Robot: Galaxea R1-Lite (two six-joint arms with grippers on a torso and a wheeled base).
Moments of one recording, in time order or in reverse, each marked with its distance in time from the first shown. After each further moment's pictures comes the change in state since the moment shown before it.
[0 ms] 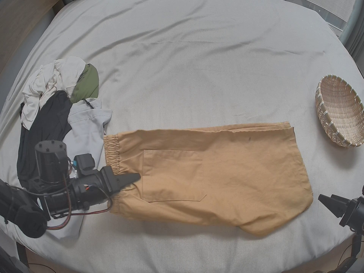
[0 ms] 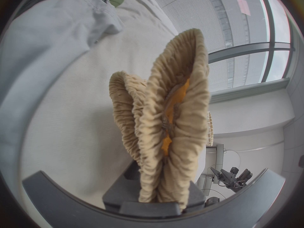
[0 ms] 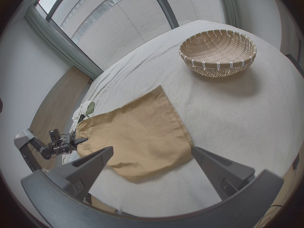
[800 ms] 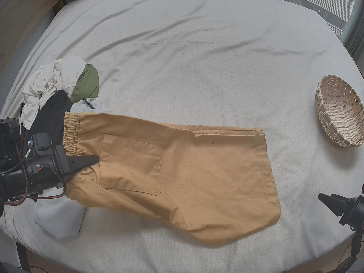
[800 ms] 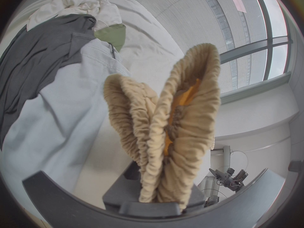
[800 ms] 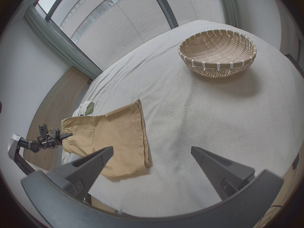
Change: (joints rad) left arm 0.185 -0.262 -0.143 0.409 -0.111 0.136; right arm -0.004 0.013 -0.008 -0.001 0.000 0.001
